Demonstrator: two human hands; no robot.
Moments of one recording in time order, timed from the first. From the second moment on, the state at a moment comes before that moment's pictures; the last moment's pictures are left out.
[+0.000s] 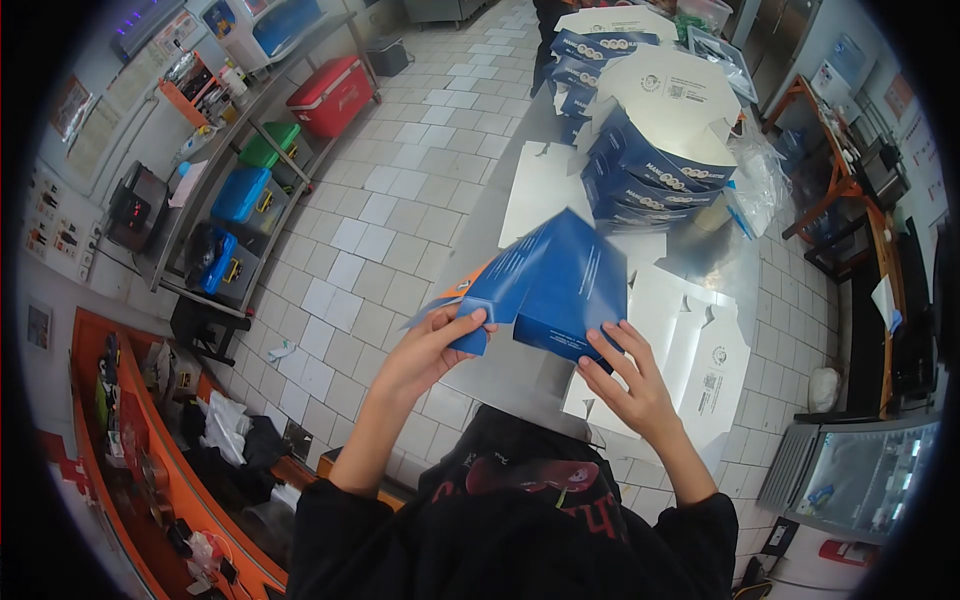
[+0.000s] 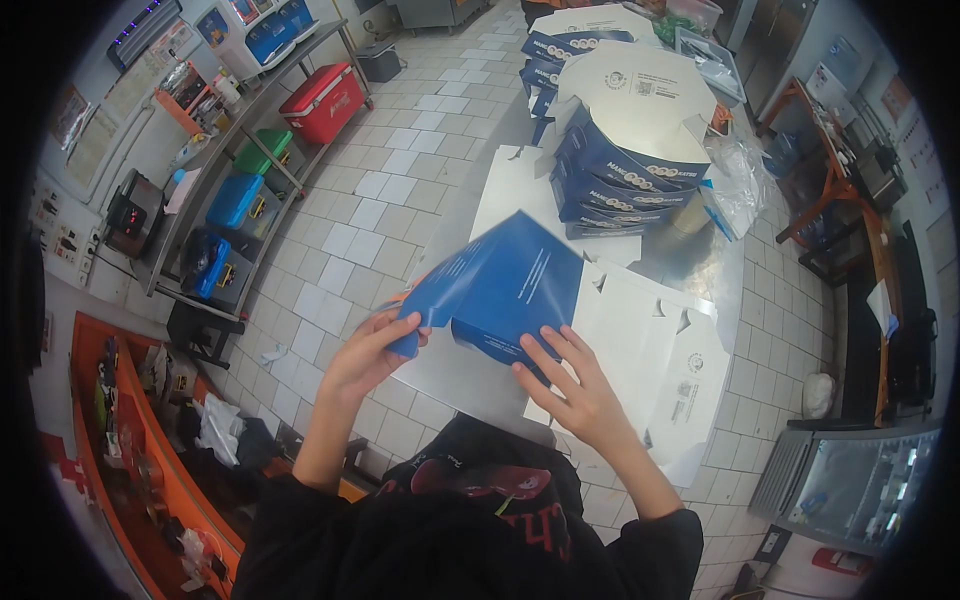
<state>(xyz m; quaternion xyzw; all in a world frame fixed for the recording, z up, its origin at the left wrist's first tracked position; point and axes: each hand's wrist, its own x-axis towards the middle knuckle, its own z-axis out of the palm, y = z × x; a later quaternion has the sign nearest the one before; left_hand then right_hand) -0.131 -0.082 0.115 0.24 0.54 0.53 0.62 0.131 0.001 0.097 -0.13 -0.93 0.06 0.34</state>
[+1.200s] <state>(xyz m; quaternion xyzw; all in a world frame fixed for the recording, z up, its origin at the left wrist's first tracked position) -0.034 -0.033 0.085 0.25 0.38 0.71 0.55 0.094 0.012 0.084 -0.36 -0.70 0.37 0.51</state>
